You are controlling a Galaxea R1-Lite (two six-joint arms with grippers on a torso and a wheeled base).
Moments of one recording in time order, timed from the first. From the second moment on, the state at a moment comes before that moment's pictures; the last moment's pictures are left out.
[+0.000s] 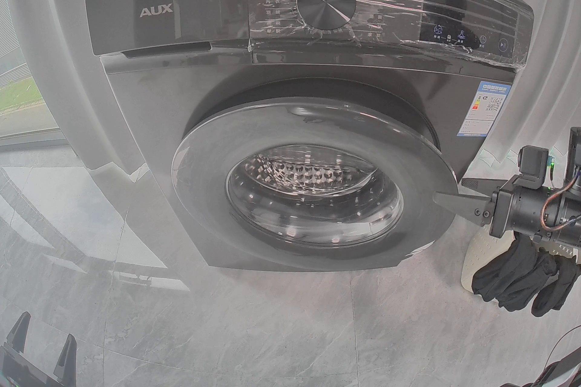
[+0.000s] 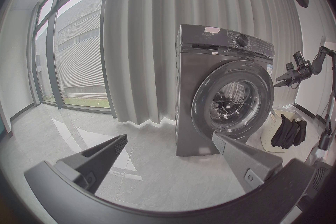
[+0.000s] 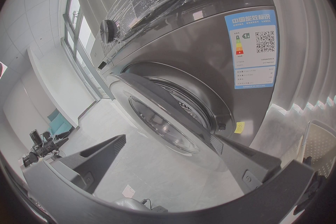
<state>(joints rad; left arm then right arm) 0.00 0.02 -0.02 0.00 0.01 0.00 0.34 1.35 -0.58 -0.53 0.33 0.16</state>
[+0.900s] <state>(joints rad) 0.00 0.02 -0.02 0.00 0.01 0.00 0.43 1.42 -0.57 -0.61 0.31 0.18</state>
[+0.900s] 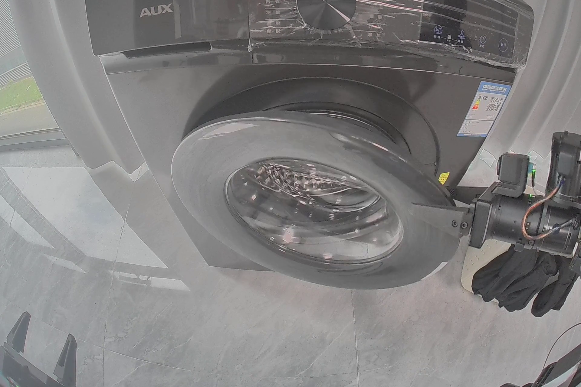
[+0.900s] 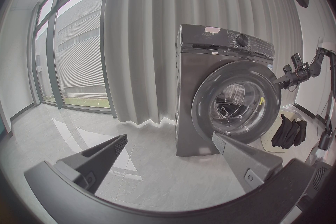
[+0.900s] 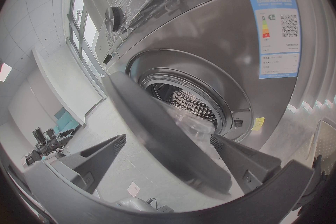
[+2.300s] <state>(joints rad) 0.00 0.02 -0.02 0.00 0.01 0.00 0.48 1.34 -0.44 -0.69 0.32 0.21</state>
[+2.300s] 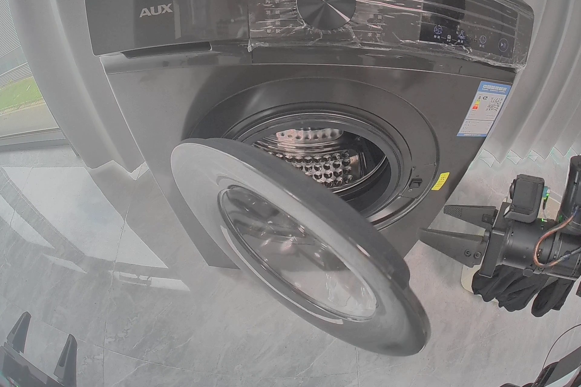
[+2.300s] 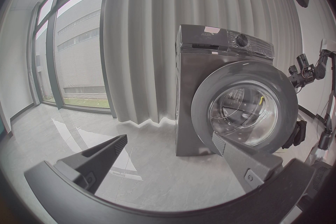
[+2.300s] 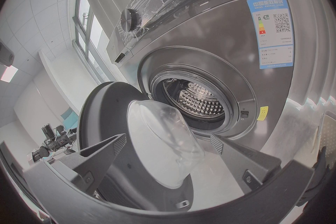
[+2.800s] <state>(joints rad) 0.00 0.02 -0.02 0.00 0.01 0.00 0.55 1.32 -0.40 -0.69 0.32 0.21</state>
